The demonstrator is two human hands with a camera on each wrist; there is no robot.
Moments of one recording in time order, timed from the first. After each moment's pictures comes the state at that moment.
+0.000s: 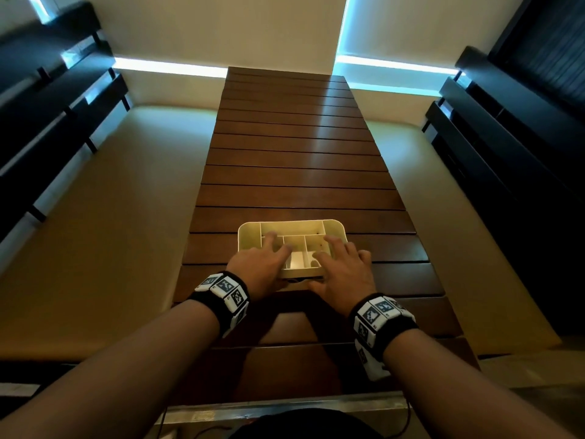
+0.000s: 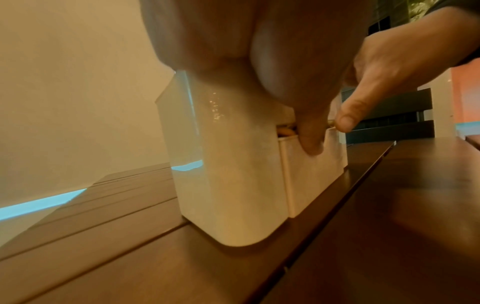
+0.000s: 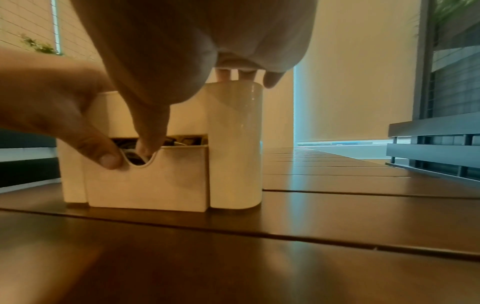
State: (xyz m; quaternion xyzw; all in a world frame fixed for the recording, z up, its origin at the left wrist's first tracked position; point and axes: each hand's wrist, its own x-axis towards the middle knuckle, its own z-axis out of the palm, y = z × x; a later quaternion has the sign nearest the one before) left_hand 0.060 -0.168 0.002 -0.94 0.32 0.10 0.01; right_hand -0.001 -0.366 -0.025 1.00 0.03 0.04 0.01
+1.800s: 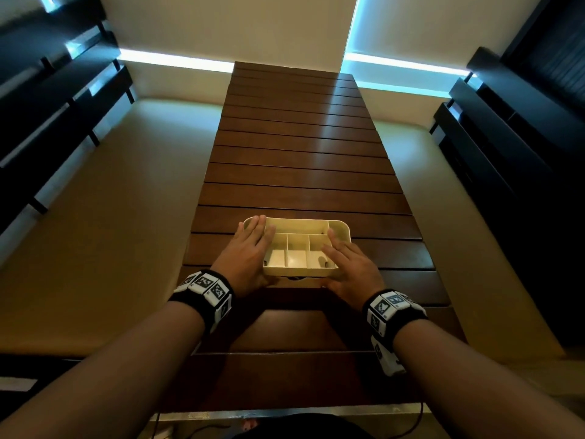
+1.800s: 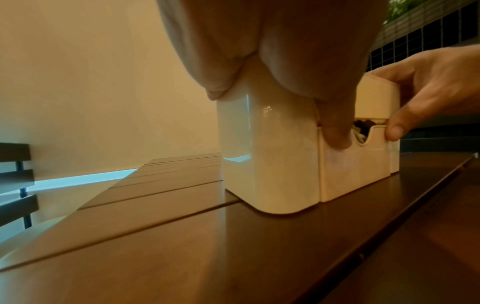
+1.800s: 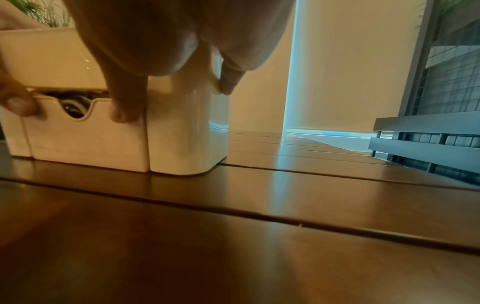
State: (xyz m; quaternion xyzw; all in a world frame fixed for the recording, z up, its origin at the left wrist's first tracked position) left_hand 0.090 -0.141 -0.022 -0.94 0.31 0.06 -0.08; right_hand 0.021 -0.398 -0.041 0.98 0.10 0.07 -0.16
